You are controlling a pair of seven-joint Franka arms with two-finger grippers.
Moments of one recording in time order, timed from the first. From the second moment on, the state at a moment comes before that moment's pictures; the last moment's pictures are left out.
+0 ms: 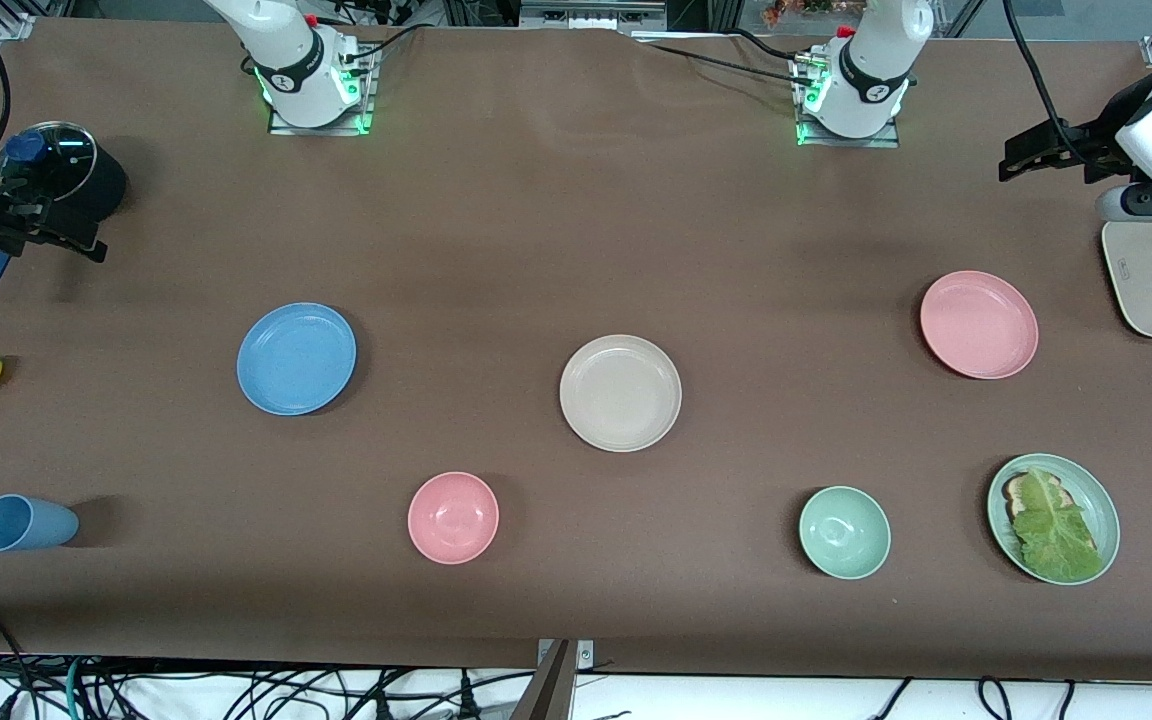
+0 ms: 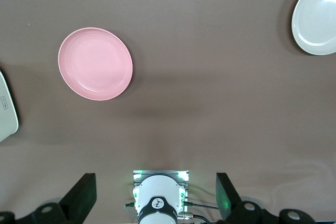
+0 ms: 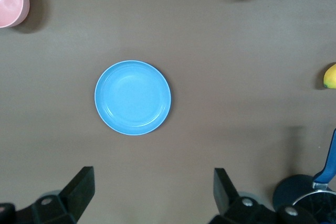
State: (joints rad) left arm 0.11 -0.04 -0.12 -1.60 -0.04 1.28 -0.03; right arm -0.02 0.00 -0.04 -1.69 0.00 1.64 0.00
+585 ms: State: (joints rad) left arm 0.10 -0.03 -0.13 -1.60 -0.04 1.28 -0.03; right arm -0.02 0.00 -0.04 -1.69 0.00 1.64 0.00
